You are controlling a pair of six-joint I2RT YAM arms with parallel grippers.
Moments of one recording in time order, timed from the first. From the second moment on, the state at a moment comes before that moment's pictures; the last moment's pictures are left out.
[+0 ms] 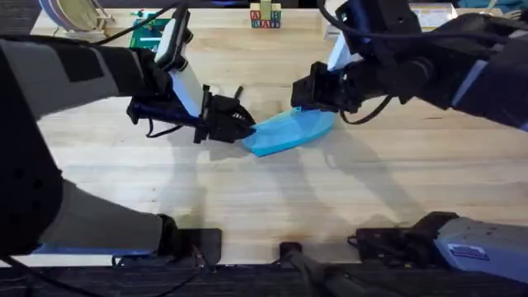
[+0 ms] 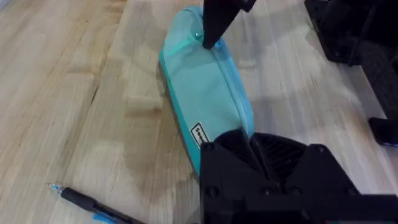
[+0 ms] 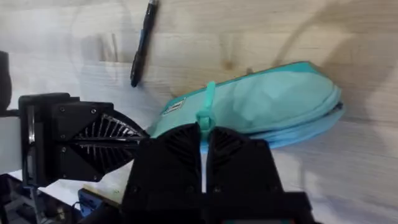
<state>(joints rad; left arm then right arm) 0.05 1.66 0.87 -0.94 1.19 1.58 0.55 1.40 1.03 -0.63 -0.18 0.69</state>
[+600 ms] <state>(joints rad) 0.05 1.66 0.87 -0.94 1.18 1.58 0.67 1.40 1.03 -0.58 -0.15 0.72</state>
